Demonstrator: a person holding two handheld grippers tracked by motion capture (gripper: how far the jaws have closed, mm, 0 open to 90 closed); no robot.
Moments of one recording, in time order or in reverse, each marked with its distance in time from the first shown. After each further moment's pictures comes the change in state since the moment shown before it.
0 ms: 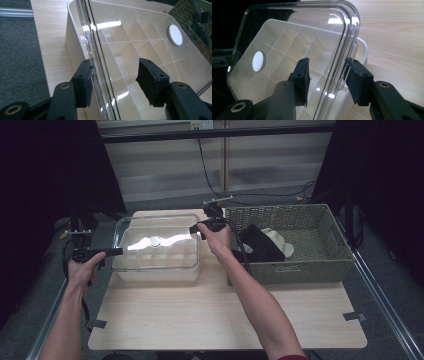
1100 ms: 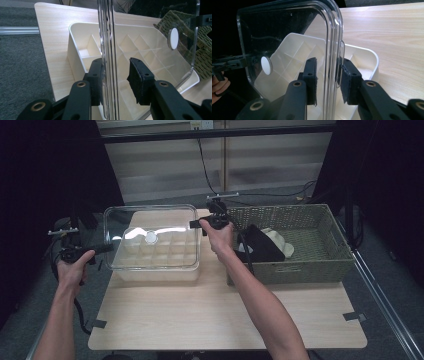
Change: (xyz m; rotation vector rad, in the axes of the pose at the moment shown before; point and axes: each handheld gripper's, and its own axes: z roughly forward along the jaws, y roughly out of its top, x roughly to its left) left arm -0.008 0.005 -0.033 -0.091 -0.019 0.054; right arm 0.012 0.003 -0.026 -0.086 0.081 0.007
